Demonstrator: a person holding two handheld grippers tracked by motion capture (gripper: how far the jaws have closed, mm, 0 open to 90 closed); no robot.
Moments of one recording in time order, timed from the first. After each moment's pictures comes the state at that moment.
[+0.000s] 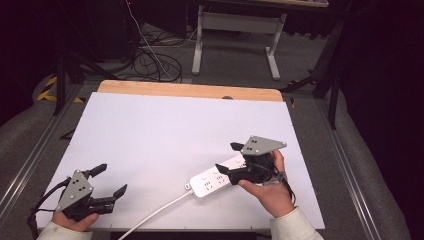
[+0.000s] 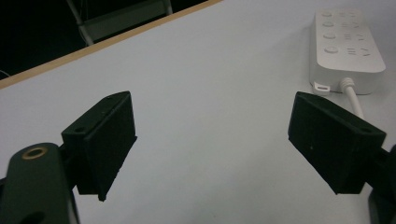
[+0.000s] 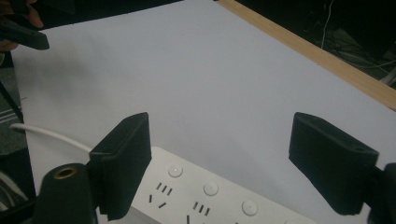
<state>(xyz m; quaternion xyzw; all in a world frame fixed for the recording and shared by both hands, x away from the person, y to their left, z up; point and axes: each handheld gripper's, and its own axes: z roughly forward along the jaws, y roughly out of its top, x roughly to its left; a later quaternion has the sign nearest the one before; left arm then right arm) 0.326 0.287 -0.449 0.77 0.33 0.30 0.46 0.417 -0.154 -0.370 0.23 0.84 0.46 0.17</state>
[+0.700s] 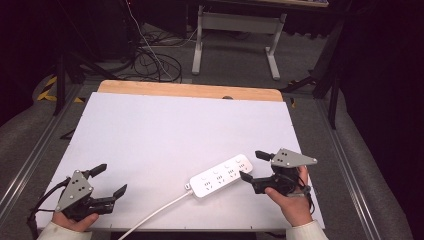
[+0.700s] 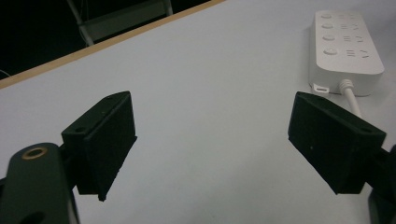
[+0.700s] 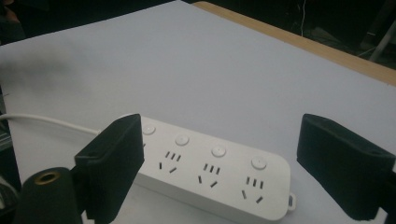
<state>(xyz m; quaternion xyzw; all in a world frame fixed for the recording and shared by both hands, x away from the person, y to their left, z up) 0.325 0.286 -0.448 0.76 0.33 0.30 0.47 0.407 -0.219 -0.406 0.28 0.80 0.50 0.17</state>
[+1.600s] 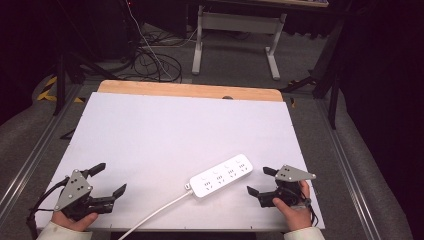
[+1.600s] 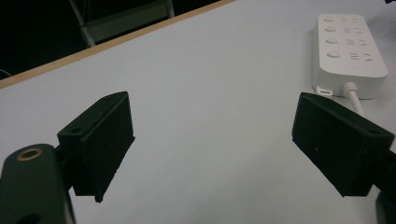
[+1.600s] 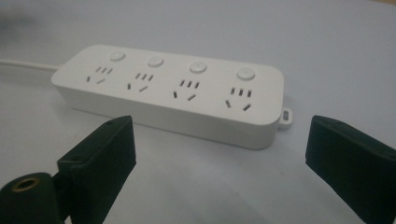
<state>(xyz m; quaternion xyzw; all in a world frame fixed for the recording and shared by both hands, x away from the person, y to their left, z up) 0.327 0.289 -0.450 0.76 0.34 0.30 0.47 0.403 -0.247 -0.475 0.32 0.81 0.47 0.15</state>
